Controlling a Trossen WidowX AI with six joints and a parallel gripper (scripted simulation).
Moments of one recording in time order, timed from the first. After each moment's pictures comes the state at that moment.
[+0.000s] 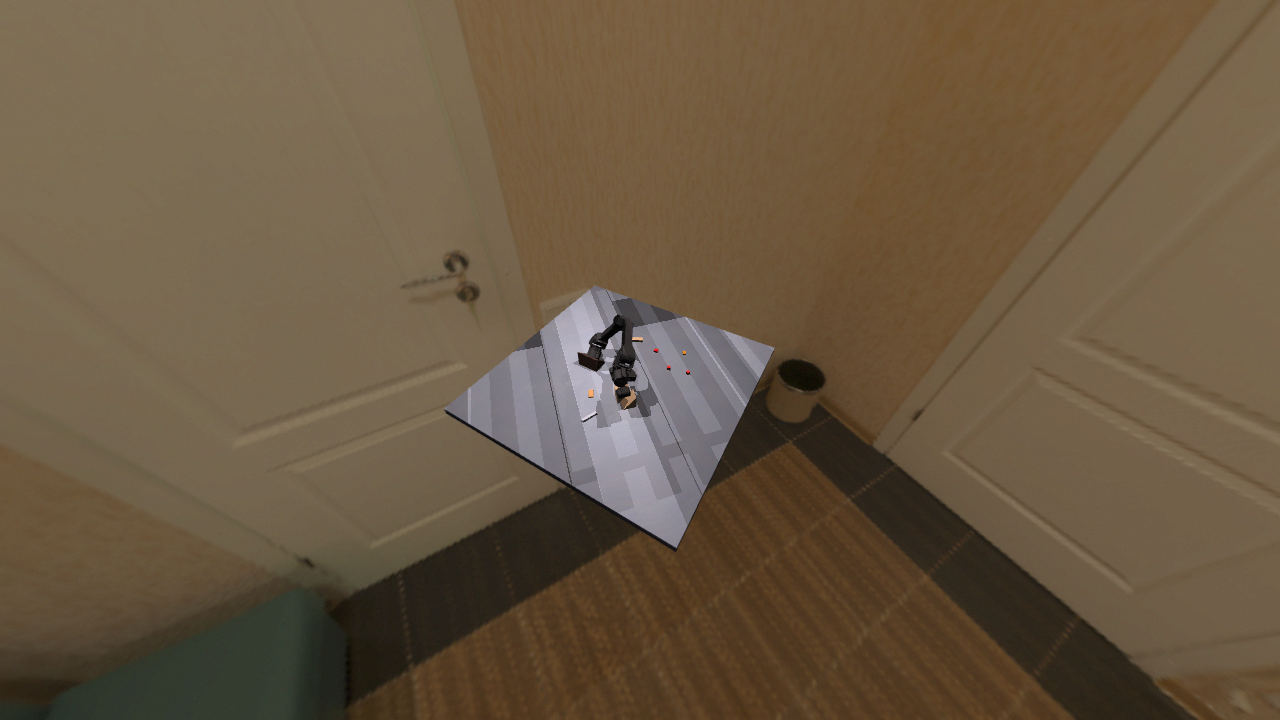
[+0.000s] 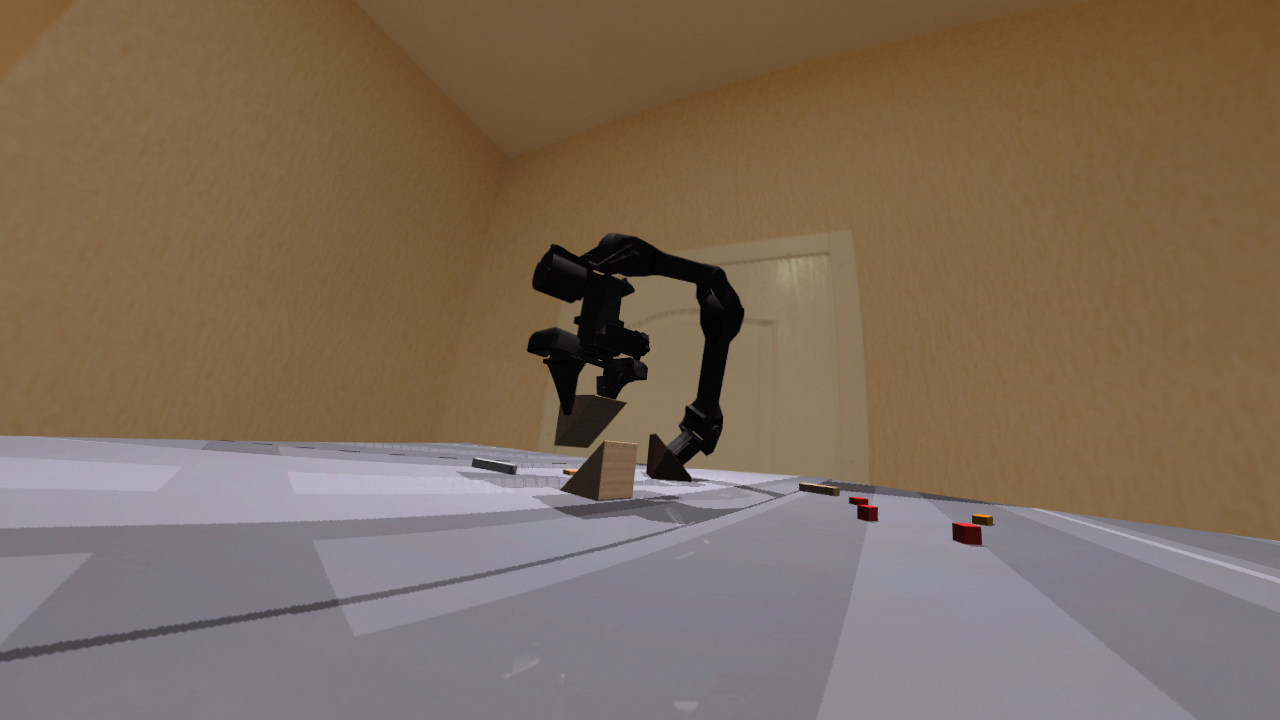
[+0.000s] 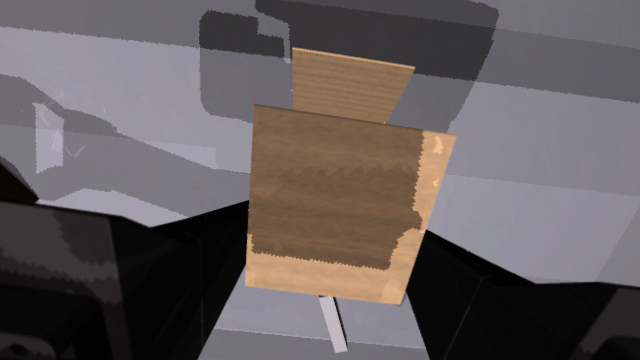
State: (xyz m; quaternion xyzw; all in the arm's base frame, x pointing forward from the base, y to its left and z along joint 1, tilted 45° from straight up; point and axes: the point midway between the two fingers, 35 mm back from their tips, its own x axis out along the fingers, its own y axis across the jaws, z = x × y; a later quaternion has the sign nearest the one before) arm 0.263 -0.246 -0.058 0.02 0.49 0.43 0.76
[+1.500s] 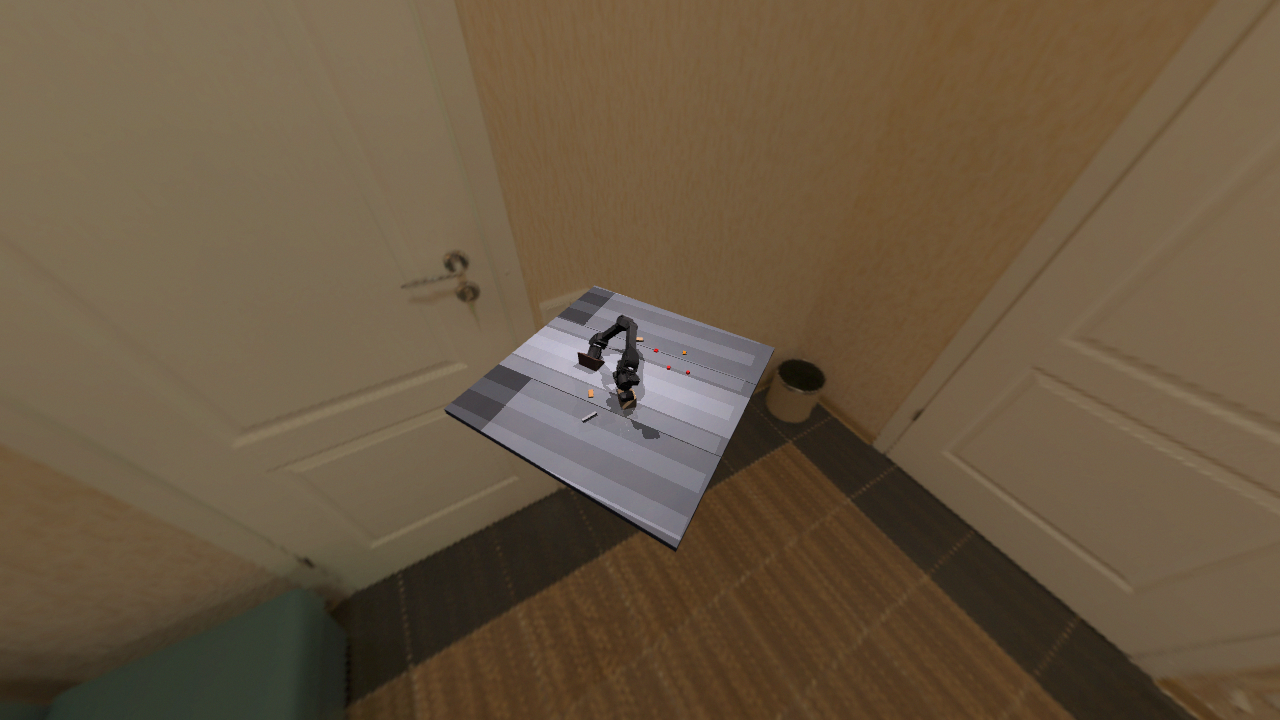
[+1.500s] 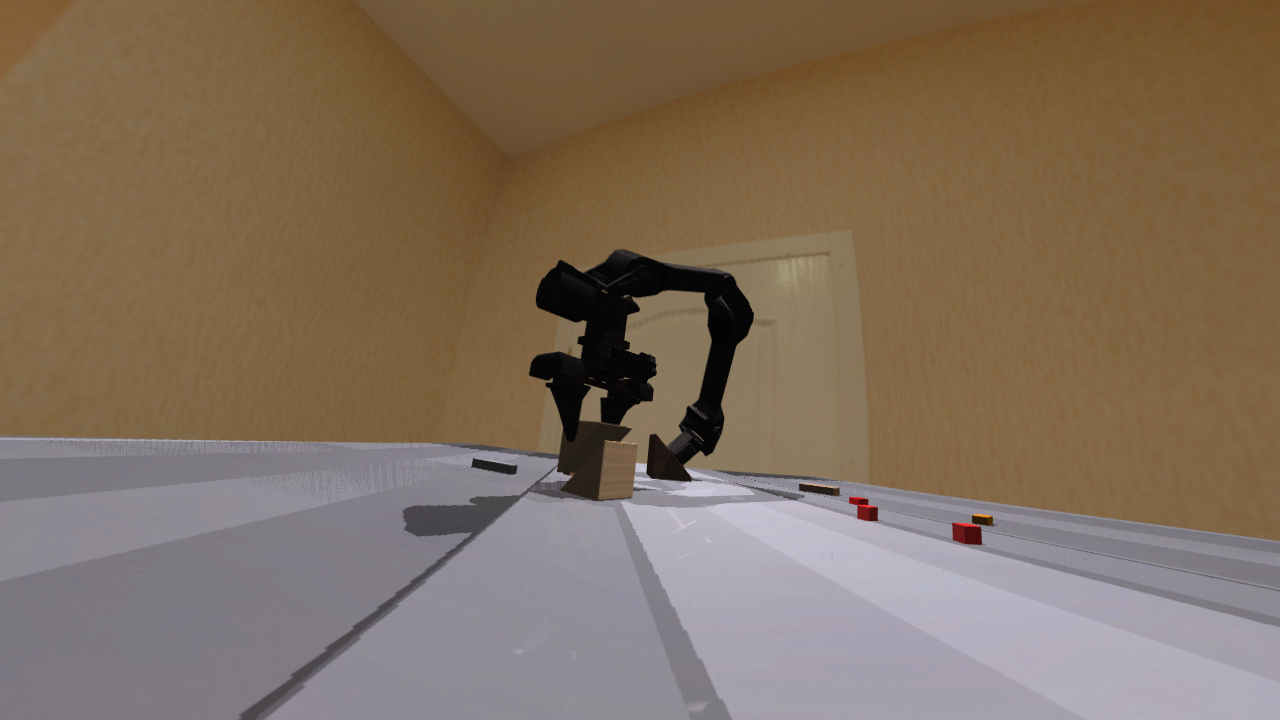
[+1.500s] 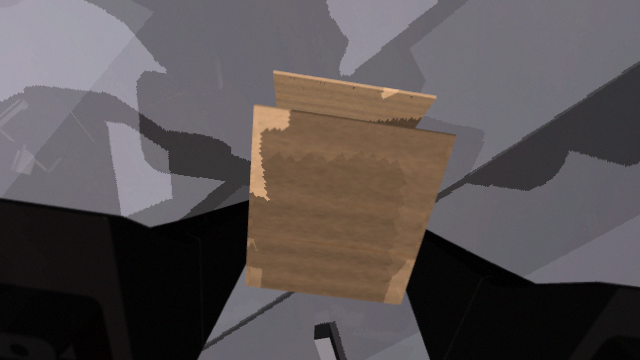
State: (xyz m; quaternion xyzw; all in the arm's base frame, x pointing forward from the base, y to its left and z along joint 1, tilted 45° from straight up) arm 0.280 -0.217 -0.075 0.02 0.49 0.43 0.76
